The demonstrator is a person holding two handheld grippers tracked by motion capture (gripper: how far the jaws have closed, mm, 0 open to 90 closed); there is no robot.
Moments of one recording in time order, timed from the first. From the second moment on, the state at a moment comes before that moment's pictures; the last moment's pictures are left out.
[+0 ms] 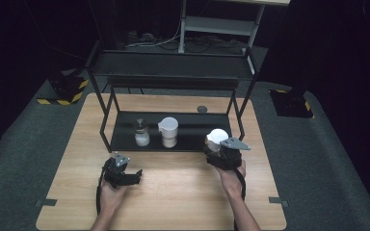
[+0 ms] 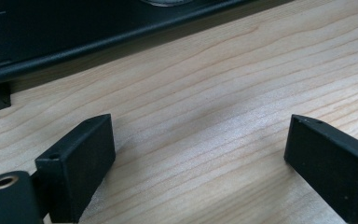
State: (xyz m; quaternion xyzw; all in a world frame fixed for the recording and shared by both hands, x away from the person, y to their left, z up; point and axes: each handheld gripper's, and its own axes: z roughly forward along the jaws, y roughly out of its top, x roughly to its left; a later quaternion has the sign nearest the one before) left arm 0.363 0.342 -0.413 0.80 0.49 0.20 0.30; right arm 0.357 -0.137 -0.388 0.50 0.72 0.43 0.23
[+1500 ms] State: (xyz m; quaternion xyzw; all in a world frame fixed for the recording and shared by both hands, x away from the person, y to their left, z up) left arm 0.362 0.342 -0.413 0.80 0.49 0.20 0.30; right arm 0.409 -0.110 -0.393 0.52 0.72 0.40 0.23
